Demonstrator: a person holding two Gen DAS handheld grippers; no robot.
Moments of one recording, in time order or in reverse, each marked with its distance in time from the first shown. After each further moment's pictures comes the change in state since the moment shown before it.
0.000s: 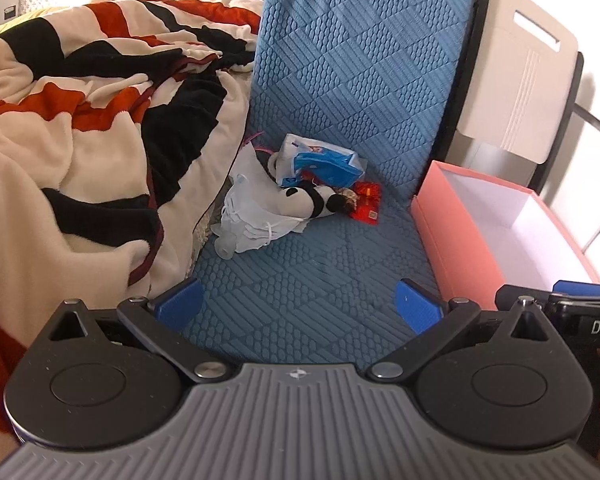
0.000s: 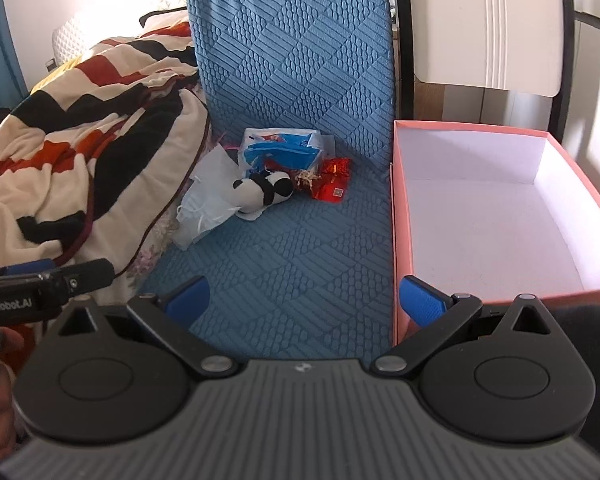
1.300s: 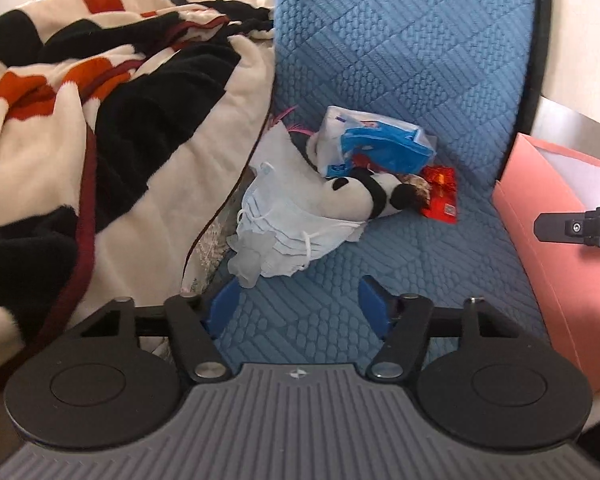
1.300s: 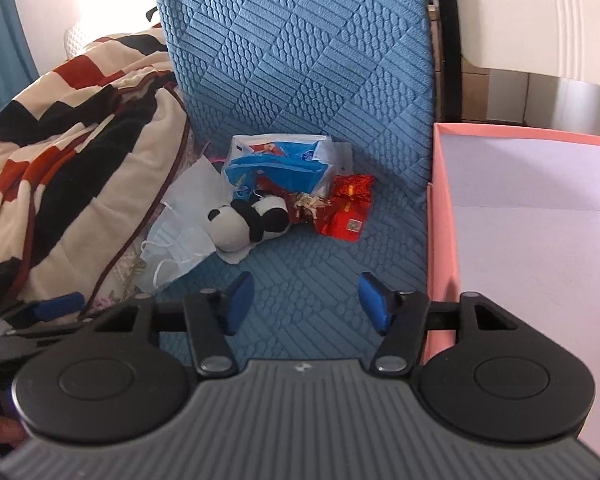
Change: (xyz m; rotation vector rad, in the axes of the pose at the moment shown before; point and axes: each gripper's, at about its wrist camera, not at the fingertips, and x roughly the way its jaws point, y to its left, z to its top) left arm 0.147 0.005 0.009 0.039 0.023 0.174; right arm 0.142 -0.037 0.052 -0.003 0.014 0.123
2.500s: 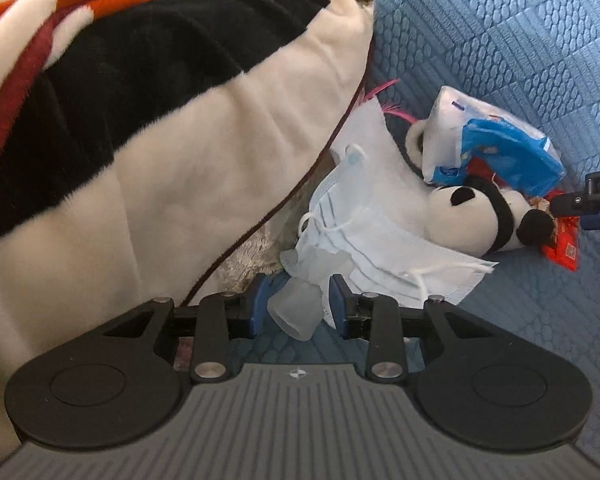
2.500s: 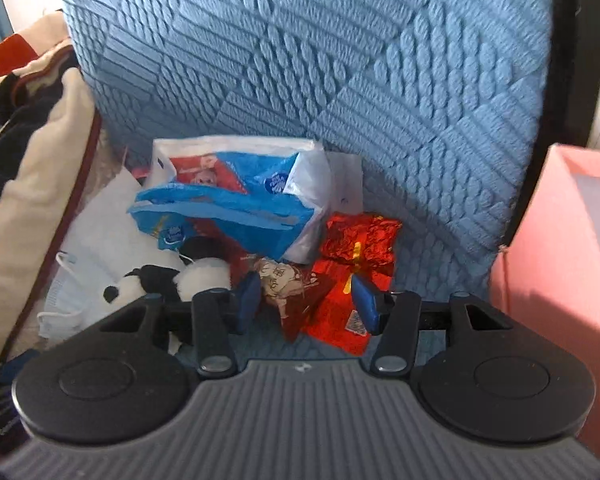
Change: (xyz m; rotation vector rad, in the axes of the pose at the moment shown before) left arm 0.110 0.023 0.011 -0.141 0.026 0.194; right arm 0.181 -0.021 0.067 -0.011 0.106 0.003
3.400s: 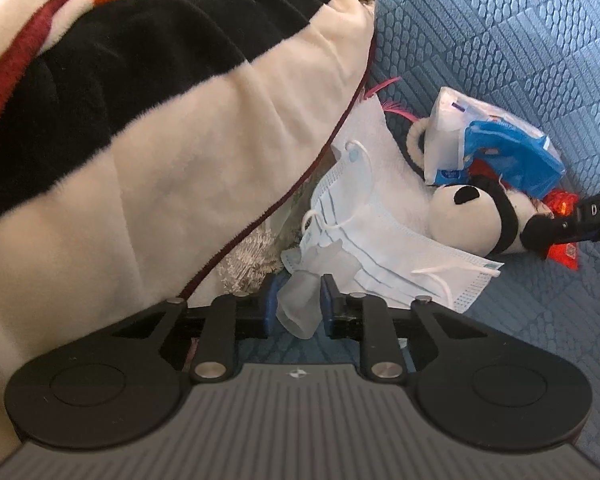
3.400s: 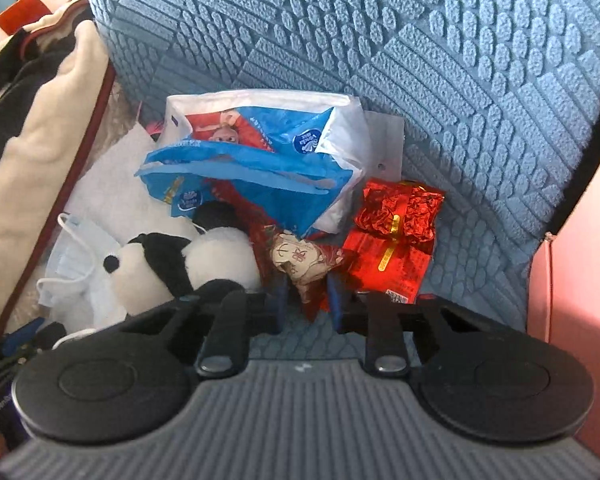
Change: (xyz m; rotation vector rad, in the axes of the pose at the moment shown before) left arm -0.001 0.011 0.001 -0.011 -0.012 -0.021; right arm 0.023 0.015 -0.005 -0.066 0.093 0.044
